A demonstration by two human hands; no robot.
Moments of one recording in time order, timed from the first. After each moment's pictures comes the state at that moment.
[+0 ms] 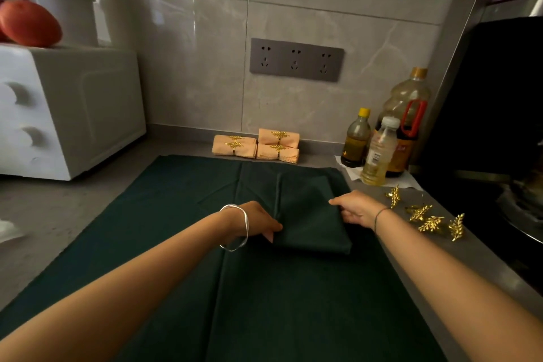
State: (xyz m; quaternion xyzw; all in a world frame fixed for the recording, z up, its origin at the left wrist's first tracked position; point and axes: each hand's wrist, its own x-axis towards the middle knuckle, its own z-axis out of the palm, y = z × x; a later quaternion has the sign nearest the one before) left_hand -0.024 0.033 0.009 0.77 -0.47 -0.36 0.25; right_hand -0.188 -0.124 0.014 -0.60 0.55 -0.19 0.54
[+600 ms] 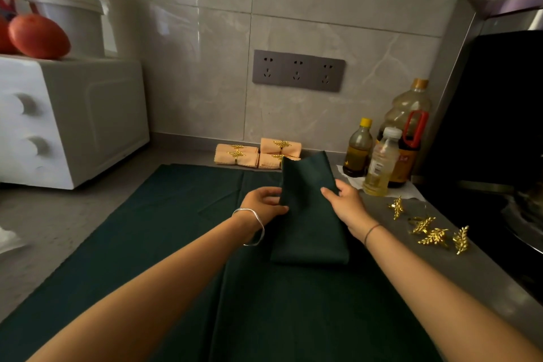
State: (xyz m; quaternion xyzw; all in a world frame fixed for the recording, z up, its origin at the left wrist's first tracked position) left_hand -0.030 0.011 0.017 0.66 -0.36 -0.39 0.53; right_hand -0.171 -0.115 0.014 -0.69 0.41 -0.35 0.49
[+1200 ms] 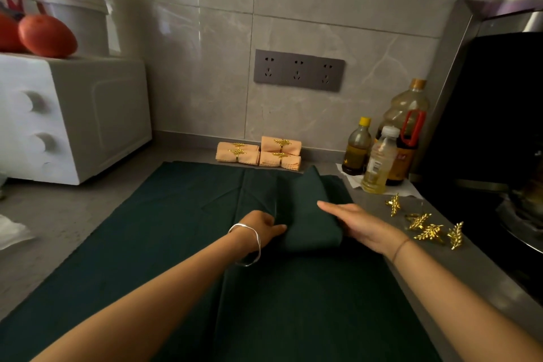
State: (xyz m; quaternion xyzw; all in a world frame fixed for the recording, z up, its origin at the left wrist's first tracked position) left_hand -0.033 0.030 -0.008 0.78 -0.48 -0.28 0.30; right_hand -0.213 -0.085 0.023 -0.69 0.39 -0.14 0.59
